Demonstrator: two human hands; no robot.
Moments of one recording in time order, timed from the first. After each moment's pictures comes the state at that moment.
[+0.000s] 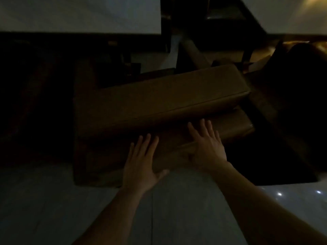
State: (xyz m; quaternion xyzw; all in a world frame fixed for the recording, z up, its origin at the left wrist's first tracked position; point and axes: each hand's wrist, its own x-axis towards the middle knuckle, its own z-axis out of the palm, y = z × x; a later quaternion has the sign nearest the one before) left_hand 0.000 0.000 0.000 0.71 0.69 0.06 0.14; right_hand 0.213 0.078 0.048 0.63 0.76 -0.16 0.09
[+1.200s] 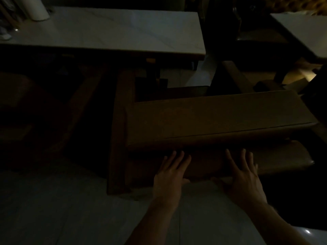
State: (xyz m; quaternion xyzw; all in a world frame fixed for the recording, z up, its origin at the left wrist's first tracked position) left_hand -0.115 0.034 -0.018 0.72 0.66 0.16 0.11; right_hand 0.105 0.075 0.007 0.67 0.72 -0.14 0.04
